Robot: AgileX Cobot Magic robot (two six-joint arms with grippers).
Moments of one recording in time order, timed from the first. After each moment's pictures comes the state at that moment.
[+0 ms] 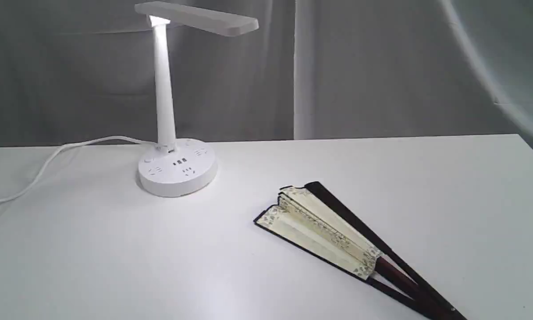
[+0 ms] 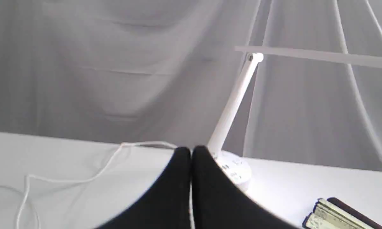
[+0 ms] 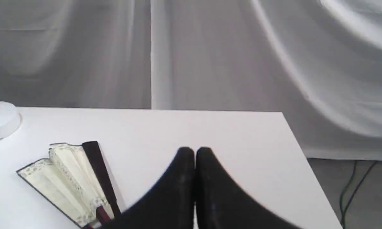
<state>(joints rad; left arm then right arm) -0.03 0.05 -0.45 -0.03 0.55 -0.14 0.00 0.19 -0.42 -0.02 0.50 -0.01</state>
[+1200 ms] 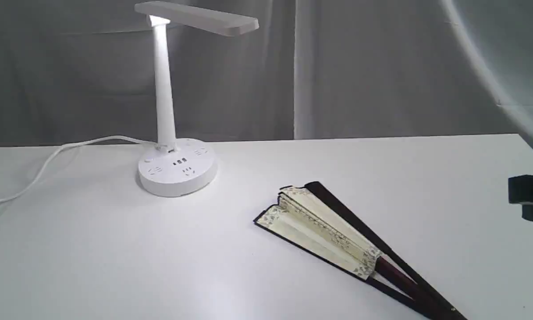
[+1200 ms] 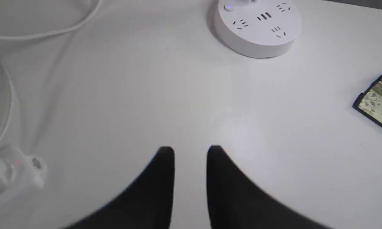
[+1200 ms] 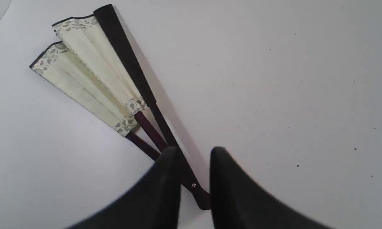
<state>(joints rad) -0.03 0.99 -0.72 -0.08 0.53 -0.13 0.00 1.09 -0.76 0.24 0.59 -0.07</state>
